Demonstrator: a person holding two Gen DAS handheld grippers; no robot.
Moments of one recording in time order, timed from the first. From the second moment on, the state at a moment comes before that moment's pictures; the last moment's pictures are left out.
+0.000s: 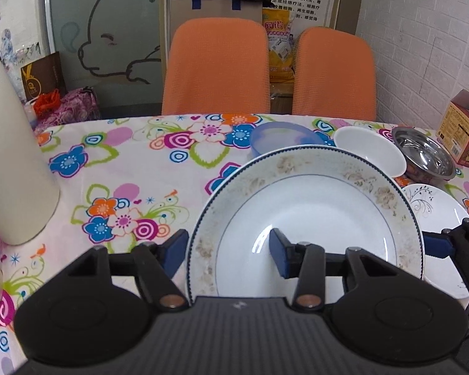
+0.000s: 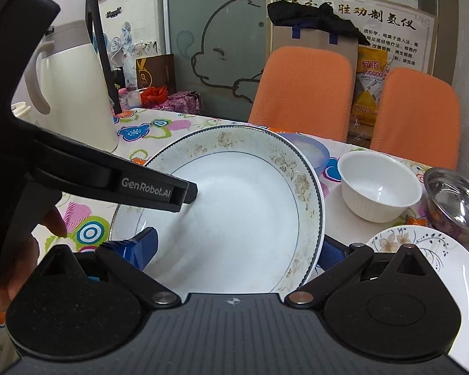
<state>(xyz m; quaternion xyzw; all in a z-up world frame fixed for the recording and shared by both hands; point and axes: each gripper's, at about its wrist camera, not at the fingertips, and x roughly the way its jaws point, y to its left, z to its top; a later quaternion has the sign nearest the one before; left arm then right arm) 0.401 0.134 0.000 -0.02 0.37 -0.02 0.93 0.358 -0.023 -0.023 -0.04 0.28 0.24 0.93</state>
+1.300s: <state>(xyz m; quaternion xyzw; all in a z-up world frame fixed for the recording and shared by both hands) 0.394 0.201 -0.039 -0.12 0.42 -0.06 0.90 0.376 -0.013 -0.059 0.02 0.36 0.28 0.89</state>
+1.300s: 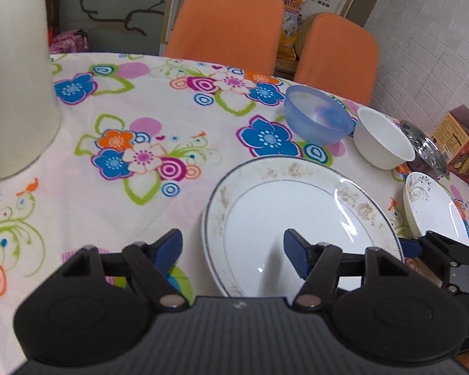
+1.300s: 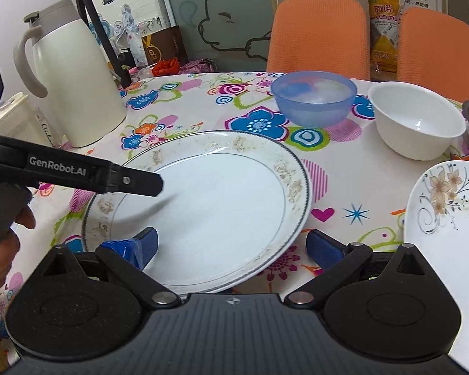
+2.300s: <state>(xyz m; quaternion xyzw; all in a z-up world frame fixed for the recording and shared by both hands) 0.435 0.176 -0.052 -0.06 0.40 -0.04 0.91 0.410 0.006 -0.064 -0.05 0.34 0.29 0.89</state>
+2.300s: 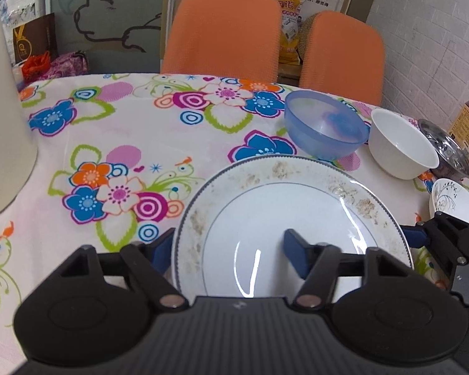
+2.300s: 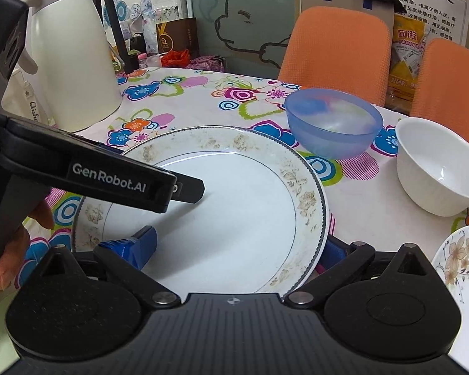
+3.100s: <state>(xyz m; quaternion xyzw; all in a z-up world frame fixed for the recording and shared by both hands) 0.412 0.165 -0.016 -0.09 0.41 -0.04 0.91 0.378 -0.004 -0.036 -0.01 0.33 0.25 0.91</state>
